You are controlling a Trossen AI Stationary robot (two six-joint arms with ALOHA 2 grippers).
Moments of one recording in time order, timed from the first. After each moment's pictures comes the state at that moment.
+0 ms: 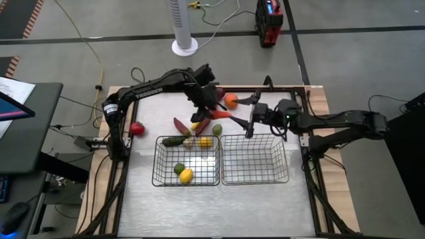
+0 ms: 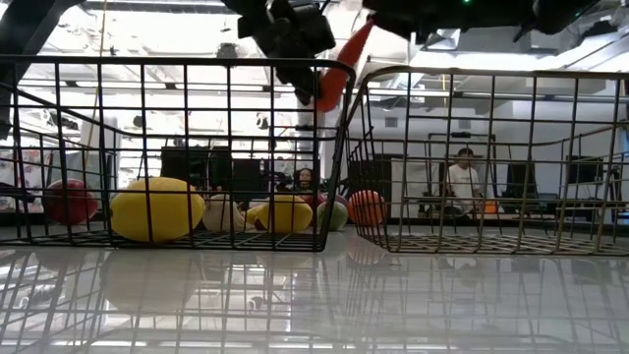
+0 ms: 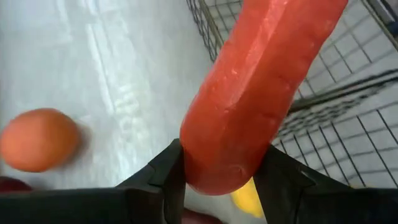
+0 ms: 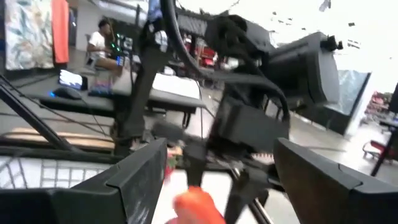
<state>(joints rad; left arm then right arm) 0.46 1.90 1.81 -0.97 0.52 0.59 -0.16 1.15 0.70 0.59 0.05 -0.24</state>
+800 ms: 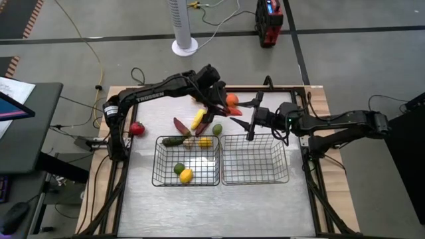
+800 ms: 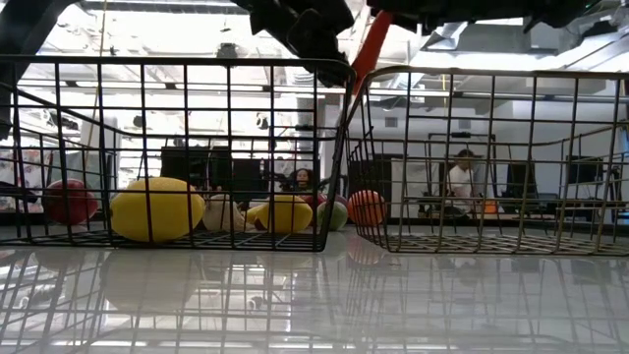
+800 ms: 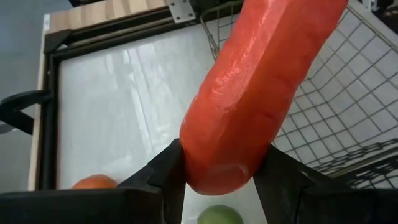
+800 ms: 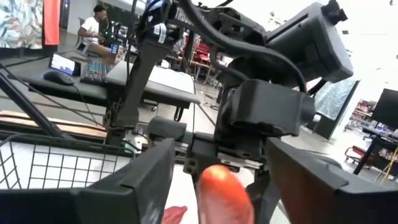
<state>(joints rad) 0.40 1.90 1.81 -0.71 0.46 0.53 -0.10 1.12 0.70 0.54 0.13 -0.32</state>
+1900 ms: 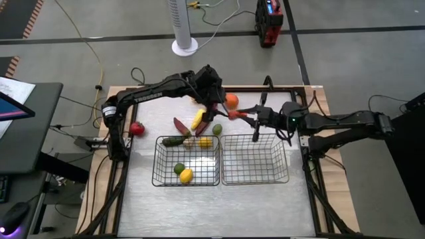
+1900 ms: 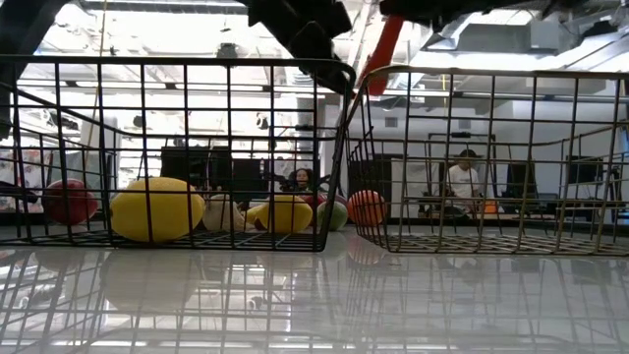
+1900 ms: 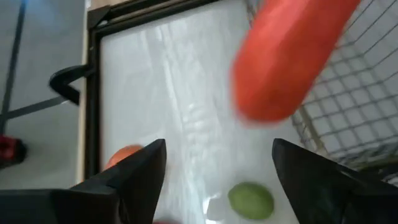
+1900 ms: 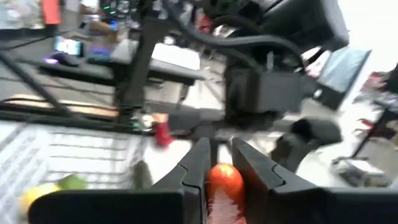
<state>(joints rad) 0.39 1.87 1.81 -0.75 0.26 0.55 -0.07 1.03 0.76 0.27 0.18 -0.26</state>
